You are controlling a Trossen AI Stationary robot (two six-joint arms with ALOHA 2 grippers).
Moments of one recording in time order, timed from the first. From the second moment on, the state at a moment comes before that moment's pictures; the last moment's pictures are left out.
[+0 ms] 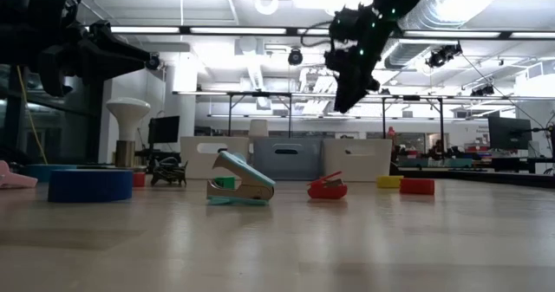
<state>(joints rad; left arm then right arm) 0.00 0.01 0.04 0.00 -0.23 0.68 -0.68 1.68 1.41 -0.74 -0.03 -0.09</state>
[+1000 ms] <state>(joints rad) 0.00 0.08 0.18 -0.08 -0.42 0.56 -0.29 0.99 0.63 -0.22 0.06 0.04</state>
